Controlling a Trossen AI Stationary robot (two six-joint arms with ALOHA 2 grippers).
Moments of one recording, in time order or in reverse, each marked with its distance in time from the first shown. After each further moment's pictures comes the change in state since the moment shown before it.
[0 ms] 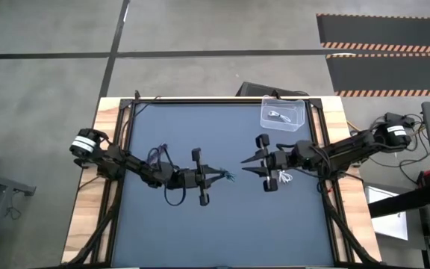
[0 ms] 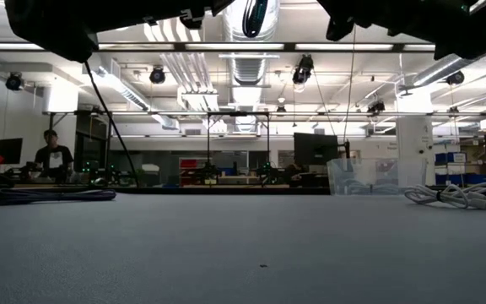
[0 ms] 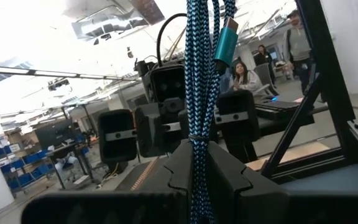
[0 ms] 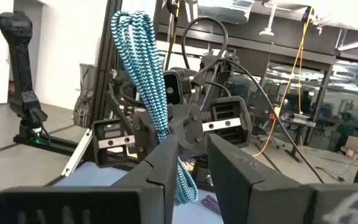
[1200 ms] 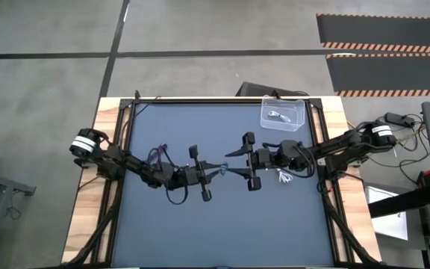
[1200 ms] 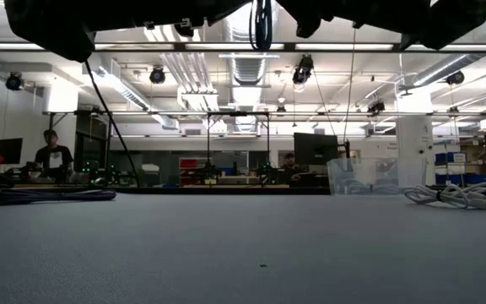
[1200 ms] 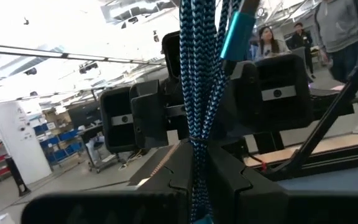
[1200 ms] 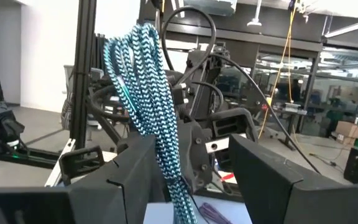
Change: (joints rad) left arm 0.006 0.001 0.000 -0.013 -0.146 0.000; right arm -0.001 0.178 0.201 -0.033 0.055 0.039
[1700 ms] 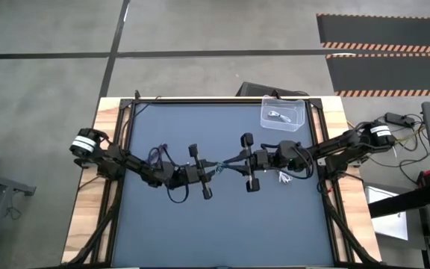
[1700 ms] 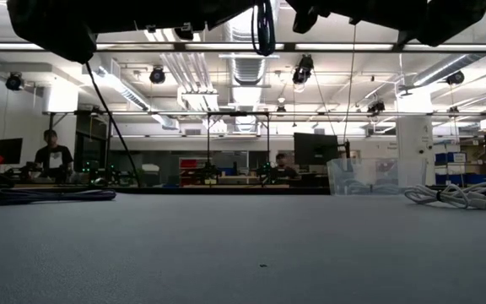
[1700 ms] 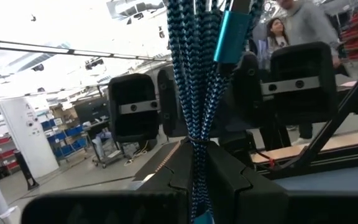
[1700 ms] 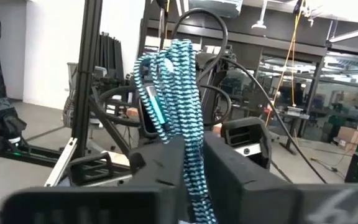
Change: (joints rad) left arm 0.002 0.000 -0.001 -0.005 -0.011 0.000; right arm 0.001 0.016 0.028 -0.016 -0.001 -0.027
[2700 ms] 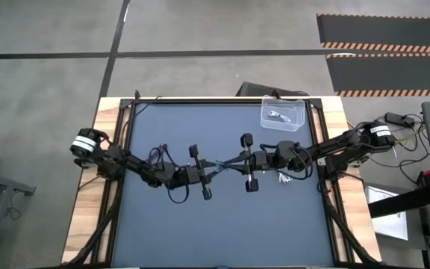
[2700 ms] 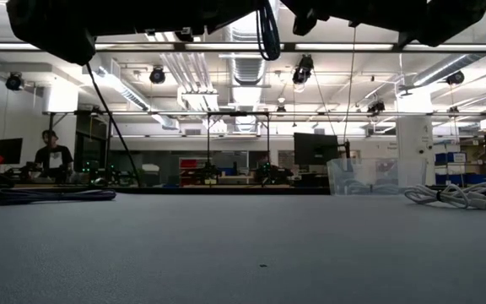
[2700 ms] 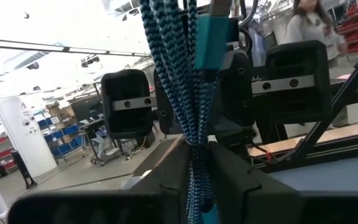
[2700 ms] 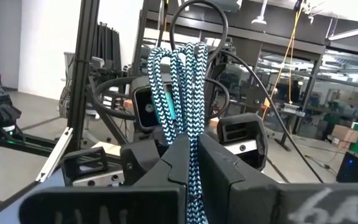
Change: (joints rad) left arm -0.001 0.000 -0.007 -0.013 0.007 0.002; right arm -0.001 0.001 0.000 -0.030 0.007 -0.033
